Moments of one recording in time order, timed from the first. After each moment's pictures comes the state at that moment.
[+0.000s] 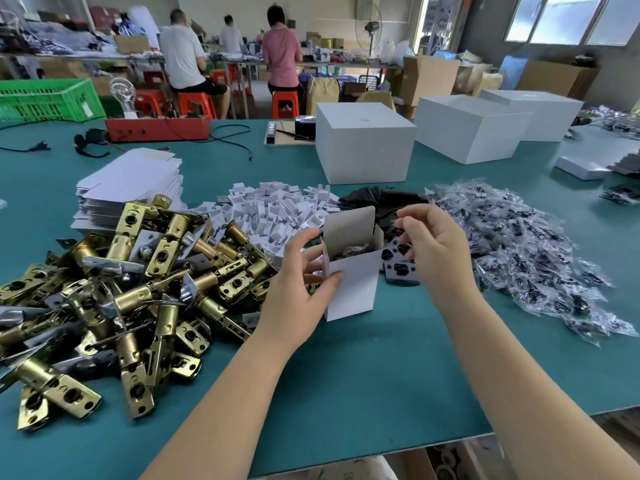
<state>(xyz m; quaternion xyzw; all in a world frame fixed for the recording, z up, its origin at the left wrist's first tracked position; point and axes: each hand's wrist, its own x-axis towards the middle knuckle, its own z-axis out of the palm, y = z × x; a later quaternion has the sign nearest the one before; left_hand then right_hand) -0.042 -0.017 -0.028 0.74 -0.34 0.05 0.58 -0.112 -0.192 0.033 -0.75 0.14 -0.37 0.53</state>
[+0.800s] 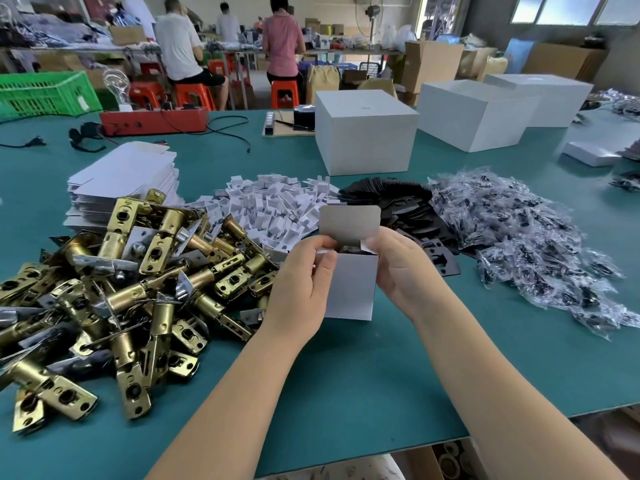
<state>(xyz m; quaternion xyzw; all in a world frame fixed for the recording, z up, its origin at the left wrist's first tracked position) -0.042 -0.028 -0.026 0.76 -0.35 0.09 0.54 -0.093 -0.175 0.004 -0.62 0.09 -0.13 0.77</state>
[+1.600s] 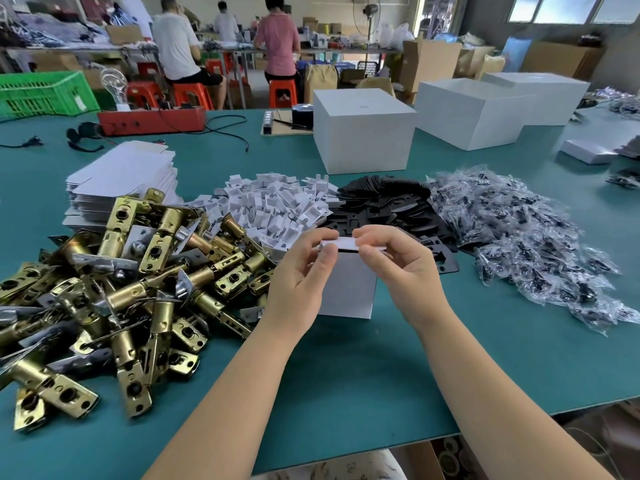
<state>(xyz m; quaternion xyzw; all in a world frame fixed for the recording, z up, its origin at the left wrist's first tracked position) -0.050 -0.025 -0.015 0.67 -0.31 -0.02 0.67 -0.113 -0.167 -0.007 -0.71 -0.04 -0.30 0.64</state>
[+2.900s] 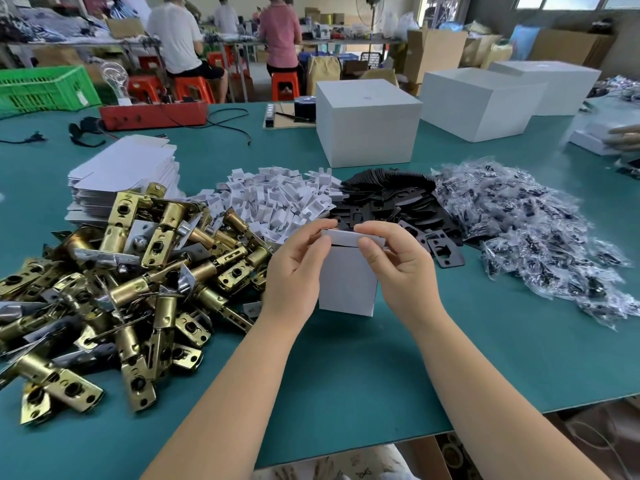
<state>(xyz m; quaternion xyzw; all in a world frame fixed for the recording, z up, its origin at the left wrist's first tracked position) -0.046 -0.026 -0.011 0.67 -0.27 -0.01 0.70 -0.110 -0.155 -0.010 -0.75 -0.01 -0.37 0.55</state>
